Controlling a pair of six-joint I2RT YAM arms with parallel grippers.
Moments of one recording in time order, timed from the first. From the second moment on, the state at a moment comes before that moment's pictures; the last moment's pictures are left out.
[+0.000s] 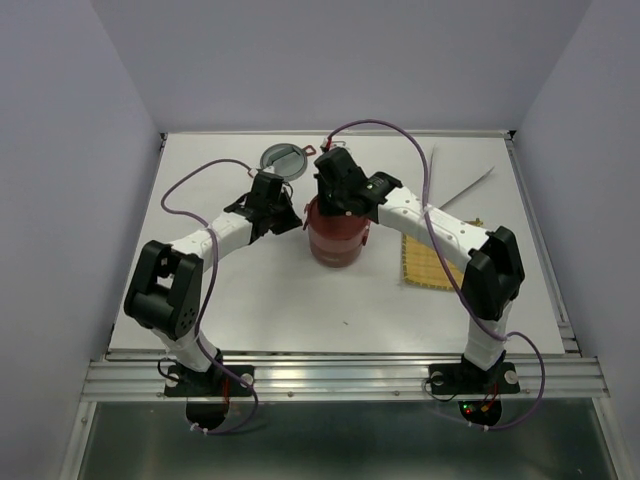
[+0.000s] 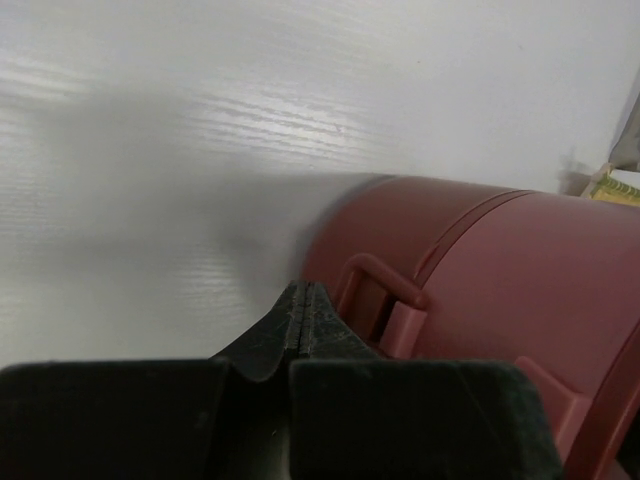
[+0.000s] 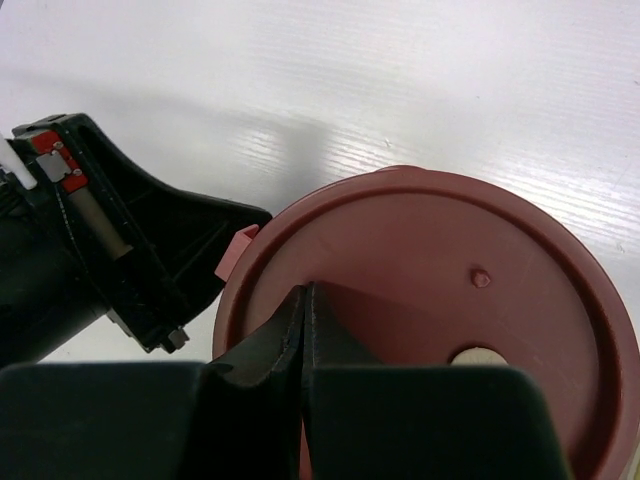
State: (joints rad) left arm -0.43 1.65 1.05 -0.17 0.05 -0.72; right arm 0.78 1.88 1.72 -0.61 0.19 0.53
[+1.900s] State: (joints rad) left arm -0.48 1.77 1.14 -0.25 0.14 -0.52; right arm 0.53 1.69 1.20 -0.54 0.03 0.63
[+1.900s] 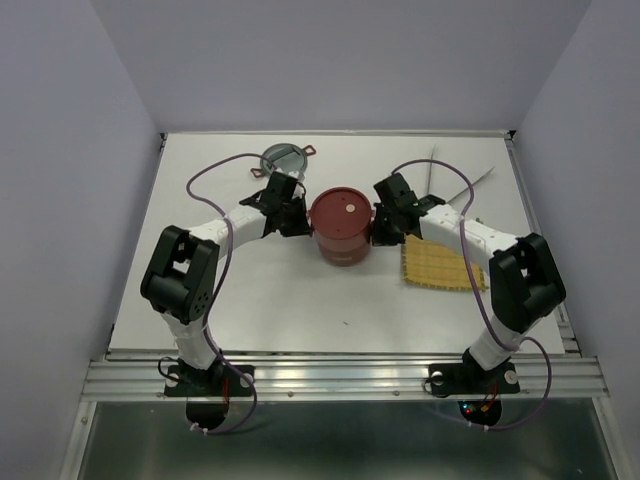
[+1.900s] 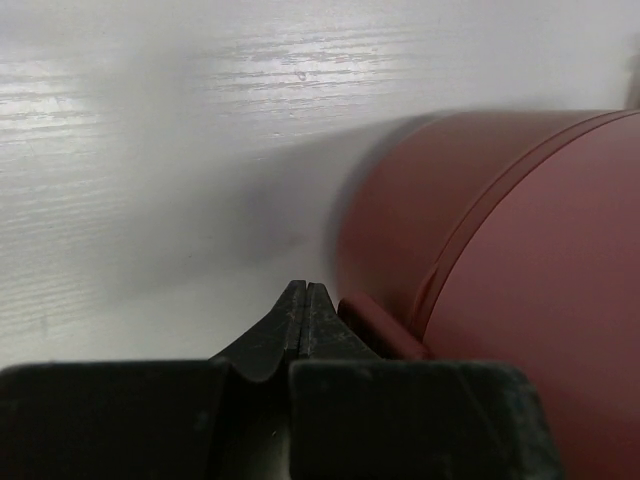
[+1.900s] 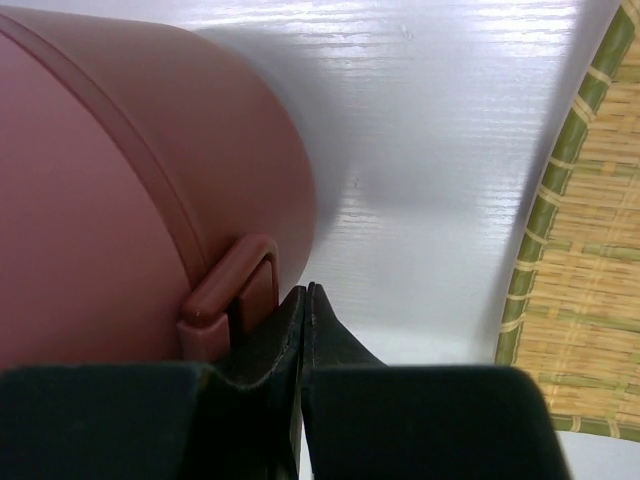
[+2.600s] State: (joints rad) left arm -0.31 1.61 1.06 -0.22 0.23 -0.53; right arm 0.45 1.61 1.14 -0.50 0.06 0.63
